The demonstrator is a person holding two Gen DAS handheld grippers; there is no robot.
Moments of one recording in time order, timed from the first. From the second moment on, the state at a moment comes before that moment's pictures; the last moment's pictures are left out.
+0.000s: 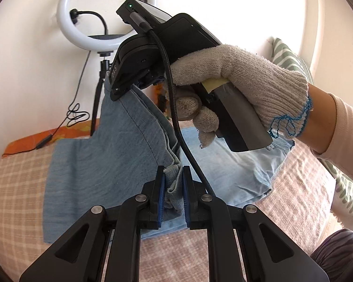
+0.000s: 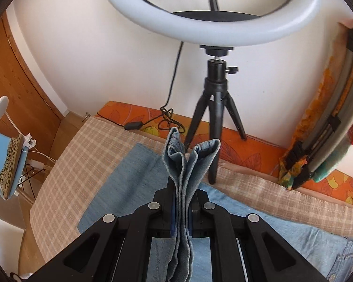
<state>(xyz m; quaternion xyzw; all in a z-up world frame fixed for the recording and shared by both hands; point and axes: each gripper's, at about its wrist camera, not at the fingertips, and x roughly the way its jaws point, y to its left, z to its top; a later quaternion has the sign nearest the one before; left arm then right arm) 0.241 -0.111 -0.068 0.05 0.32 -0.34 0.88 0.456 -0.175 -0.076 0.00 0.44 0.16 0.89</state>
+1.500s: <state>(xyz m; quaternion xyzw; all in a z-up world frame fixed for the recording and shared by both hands) 0.184 -0.407 -0.120 0.11 0.37 -0.51 0.77 0.377 -0.532 -0.153 0.11 0.45 0.05 0.88</state>
